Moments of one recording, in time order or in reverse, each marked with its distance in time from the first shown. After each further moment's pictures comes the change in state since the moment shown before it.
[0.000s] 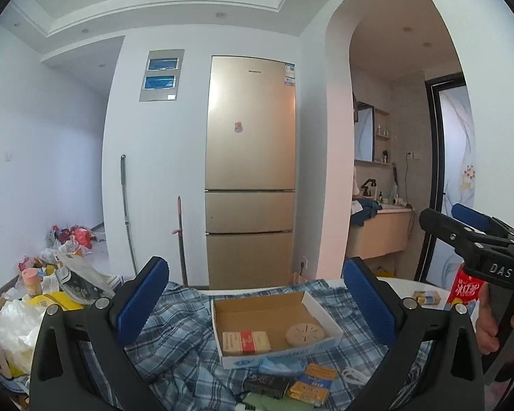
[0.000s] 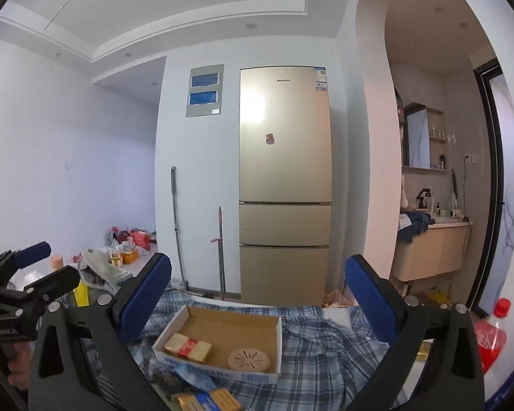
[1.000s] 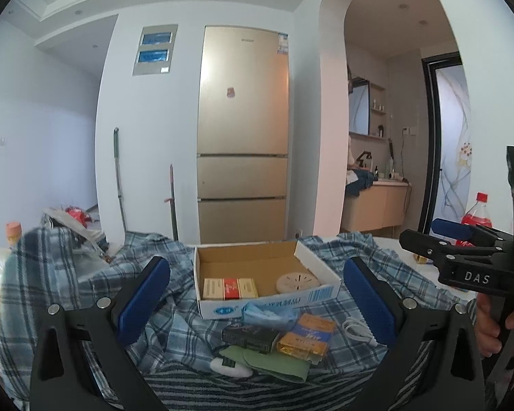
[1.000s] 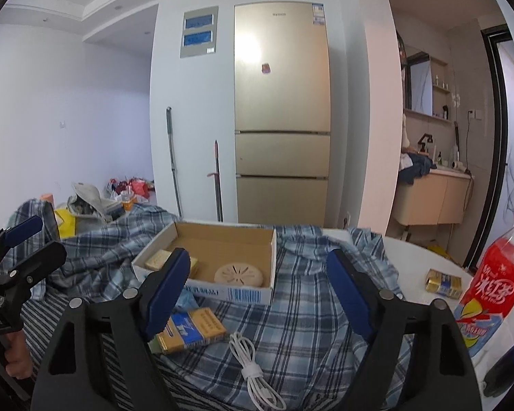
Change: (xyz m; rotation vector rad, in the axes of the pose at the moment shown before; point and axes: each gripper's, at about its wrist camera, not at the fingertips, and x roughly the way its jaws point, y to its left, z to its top) left arm 0.031 -0.020 -0.095 0.002 0.103 -0.019; right arm 0.020 -0.018 -0.103 0.007 0.253 -0.006
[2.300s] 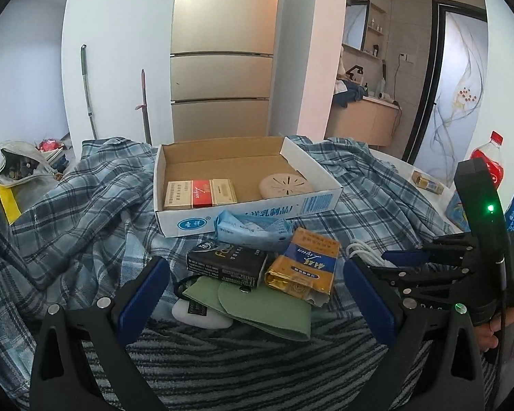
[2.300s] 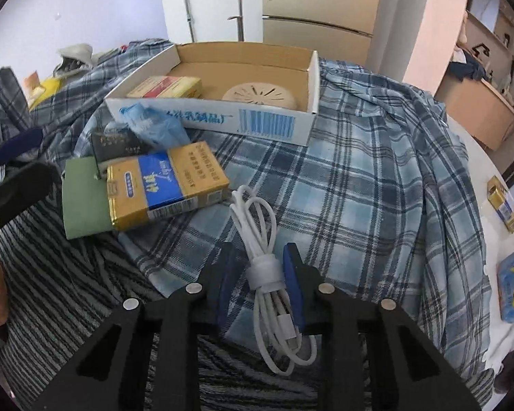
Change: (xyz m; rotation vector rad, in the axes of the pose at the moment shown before) left arm 0.078 -0.003 -0.043 -0.012 0.417 -0.103; right arm 0.101 0.009 -0.076 -0.093 0.665 0.103
